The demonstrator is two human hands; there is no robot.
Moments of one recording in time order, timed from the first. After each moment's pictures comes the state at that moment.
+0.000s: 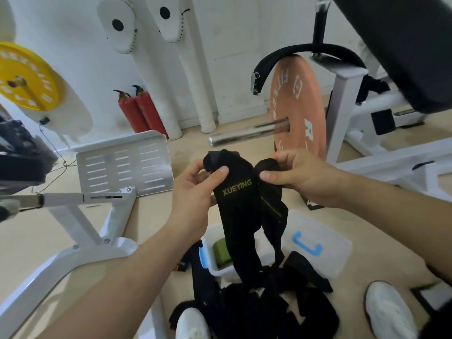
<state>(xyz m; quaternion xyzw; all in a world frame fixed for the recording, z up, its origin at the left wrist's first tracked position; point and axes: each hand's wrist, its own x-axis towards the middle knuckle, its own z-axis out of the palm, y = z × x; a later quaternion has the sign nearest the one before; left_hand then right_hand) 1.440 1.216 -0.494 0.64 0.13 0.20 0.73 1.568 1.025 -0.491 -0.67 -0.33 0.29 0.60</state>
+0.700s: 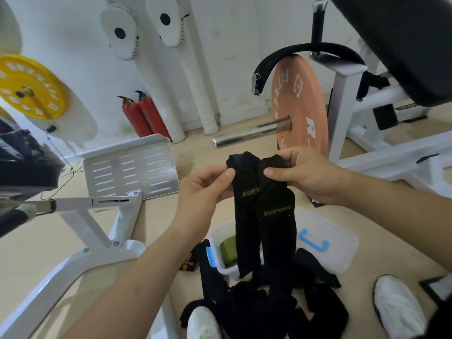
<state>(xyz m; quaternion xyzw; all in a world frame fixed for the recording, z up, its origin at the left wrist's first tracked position) 1.427 1.218 -0.490 0.70 0.08 0.19 0.68 1.555 1.028 -0.491 -0.63 -0.29 0.28 0.66</state>
